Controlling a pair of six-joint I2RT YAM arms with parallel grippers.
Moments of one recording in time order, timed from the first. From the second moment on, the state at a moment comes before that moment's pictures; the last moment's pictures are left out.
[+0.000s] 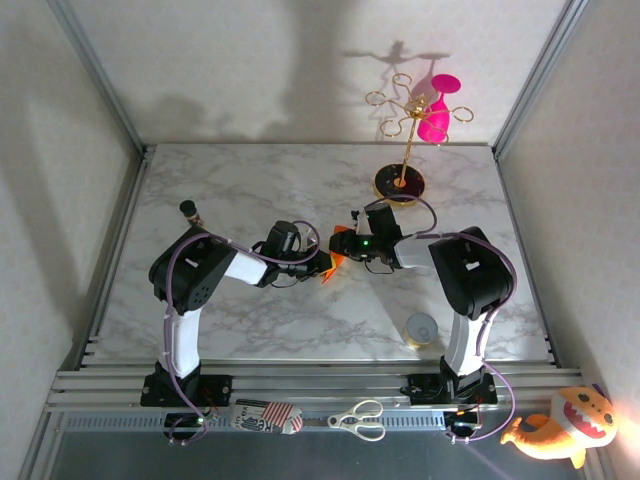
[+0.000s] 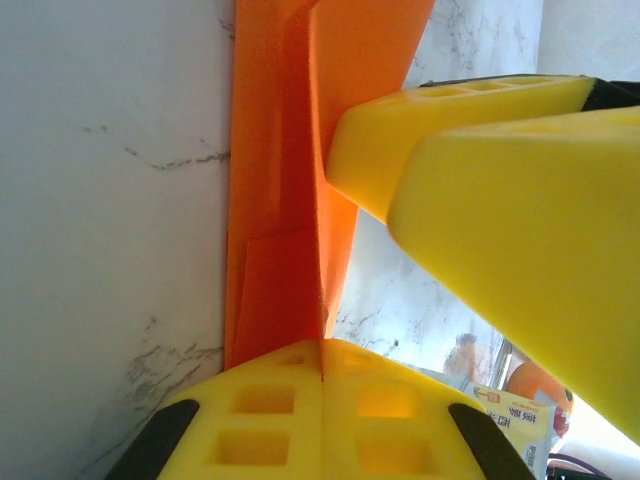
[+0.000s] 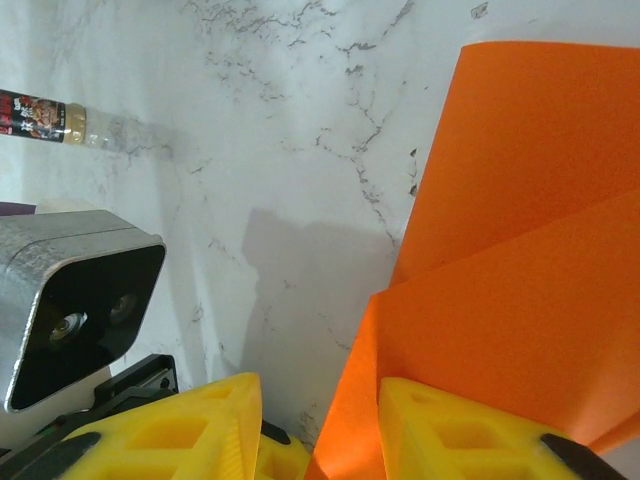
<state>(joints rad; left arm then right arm) -0.55 2.02 0.86 0.50 0.63 -0.95 0.47 1.89 0.91 0.21 -0.55 0.66</state>
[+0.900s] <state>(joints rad) -0.55 2.01 0.86 0.49 0.64 -0.95 0.47 1.93 0.98 0.12 -0.54 0.65</state>
